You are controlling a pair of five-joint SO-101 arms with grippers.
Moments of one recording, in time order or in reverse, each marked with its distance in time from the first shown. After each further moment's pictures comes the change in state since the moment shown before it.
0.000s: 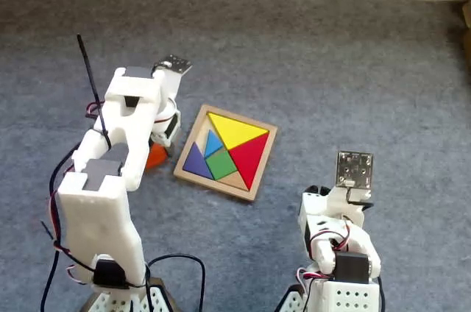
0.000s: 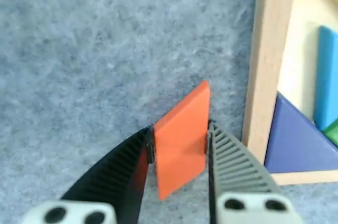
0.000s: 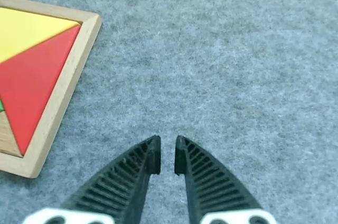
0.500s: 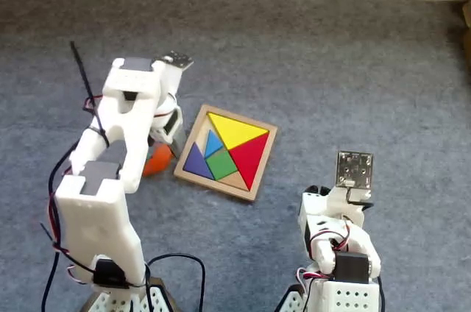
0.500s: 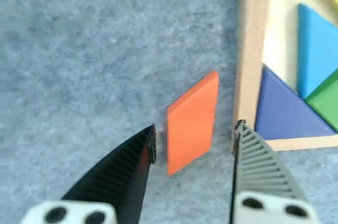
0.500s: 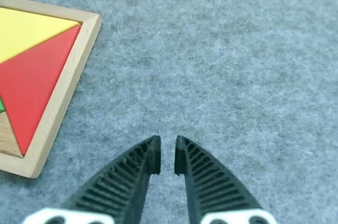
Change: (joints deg) left arm -1.3 -2.7 -4.3 8.8 0.1; right arm 0.0 0.0 0.0 0.0 0.0
